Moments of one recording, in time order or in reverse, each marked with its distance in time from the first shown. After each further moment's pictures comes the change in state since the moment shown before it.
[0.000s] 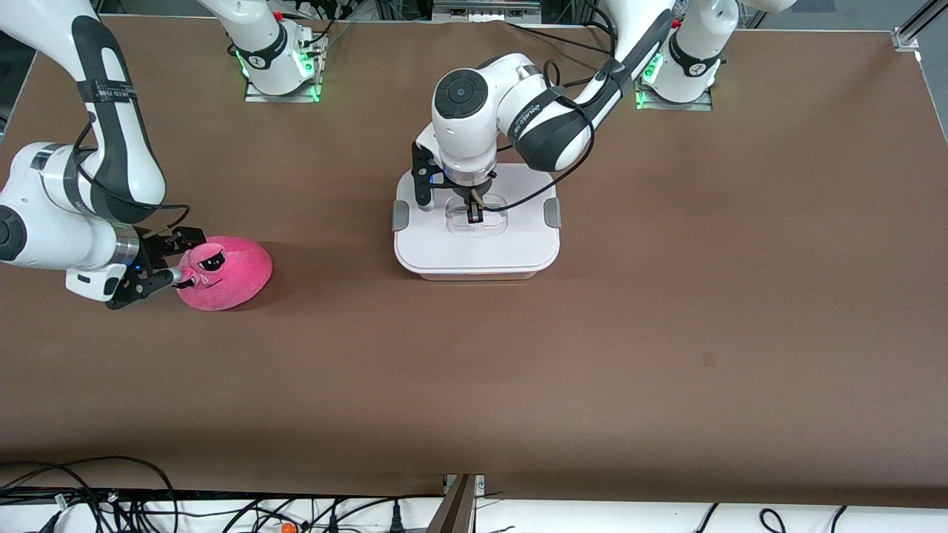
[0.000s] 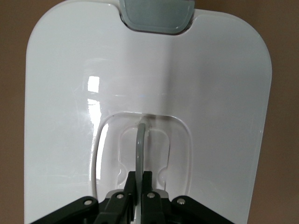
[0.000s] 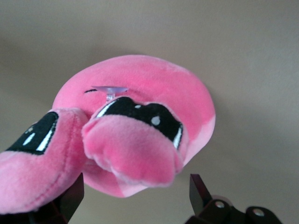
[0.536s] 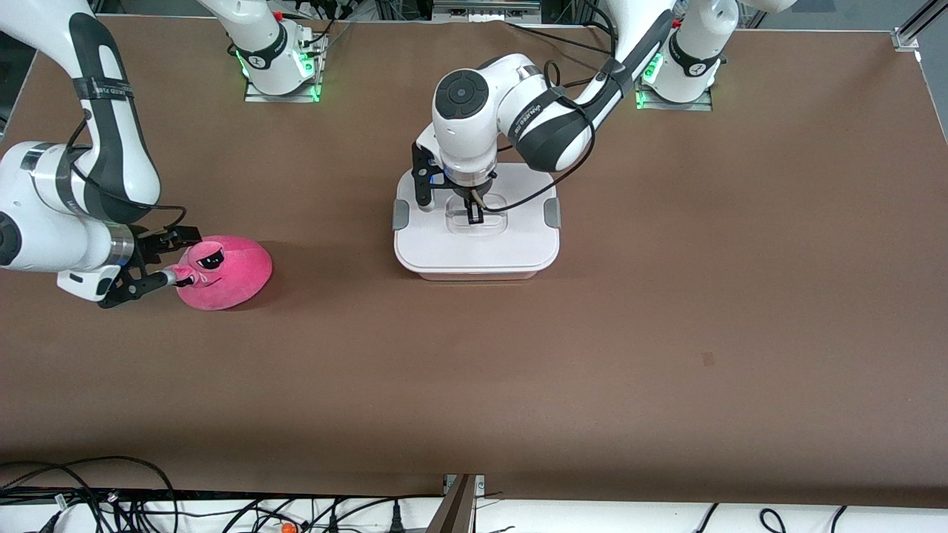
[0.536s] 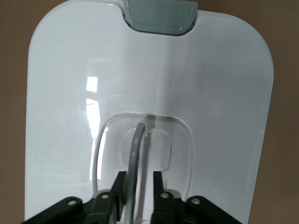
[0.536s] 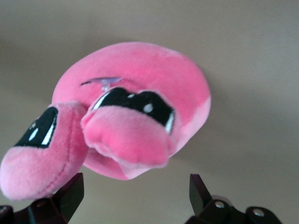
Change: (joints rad) left arm 0.001 0.001 0.000 0.000 -0.001 0.001 -0.002; right arm 0.001 0.001 0.001 0.036 -0.037 -0.109 0.080
